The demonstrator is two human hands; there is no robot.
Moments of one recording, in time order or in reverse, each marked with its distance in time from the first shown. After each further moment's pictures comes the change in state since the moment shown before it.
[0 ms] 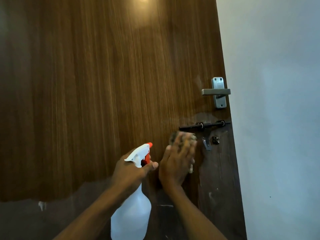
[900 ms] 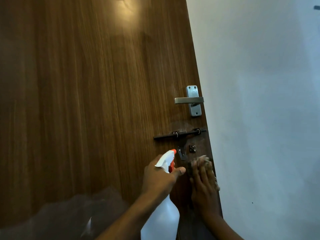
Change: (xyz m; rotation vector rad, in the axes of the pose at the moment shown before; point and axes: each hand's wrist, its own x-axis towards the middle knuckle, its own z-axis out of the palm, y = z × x) left_hand 0.019 0.047 0.131 -0.071 -0.062 0.085; right_hand 0.014 0.205 -0.054 -0.074 -0.092 -0.291
